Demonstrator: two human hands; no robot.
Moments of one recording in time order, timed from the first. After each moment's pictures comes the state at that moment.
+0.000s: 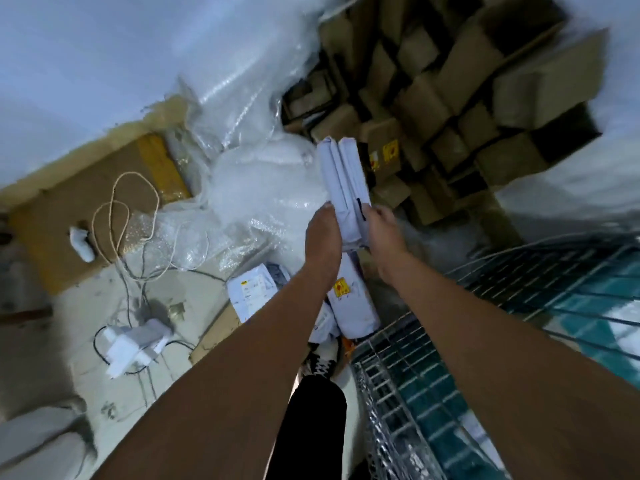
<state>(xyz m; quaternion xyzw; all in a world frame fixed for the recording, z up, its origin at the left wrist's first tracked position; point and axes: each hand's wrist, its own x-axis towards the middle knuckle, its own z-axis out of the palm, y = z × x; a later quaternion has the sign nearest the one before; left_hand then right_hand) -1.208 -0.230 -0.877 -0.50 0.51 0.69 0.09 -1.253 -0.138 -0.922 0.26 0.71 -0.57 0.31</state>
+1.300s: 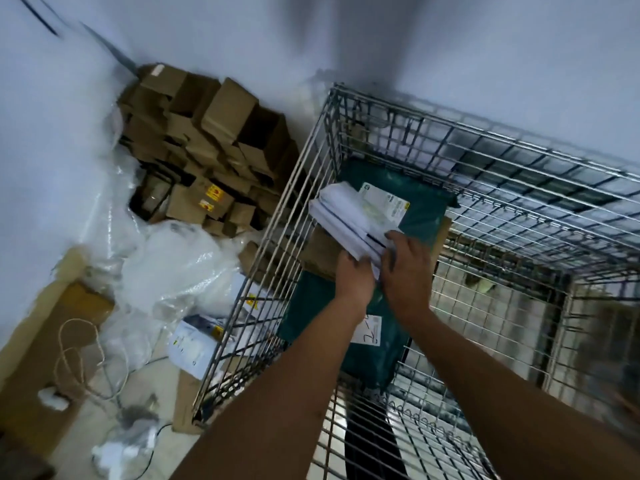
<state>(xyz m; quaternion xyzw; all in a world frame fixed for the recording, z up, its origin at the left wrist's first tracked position) -1.061 0.201 -0.760 -0.28 0.68 0.61 0.30 -1.031 0.288 -0.780 0.23 0.91 -0.35 -0.03</state>
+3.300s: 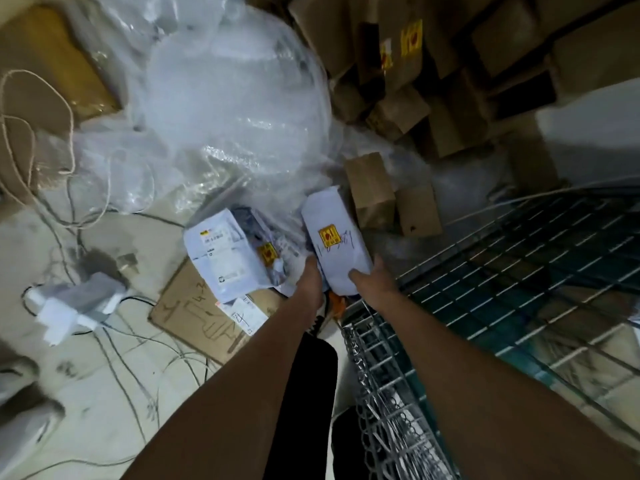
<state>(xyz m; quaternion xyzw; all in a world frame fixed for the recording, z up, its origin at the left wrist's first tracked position) -1.067 -0.188 -1.076 -0.61 0.36 0.62 0.34 -1.119 -0.059 -1.086 0.26 0.74 -0.30 0.54</state>
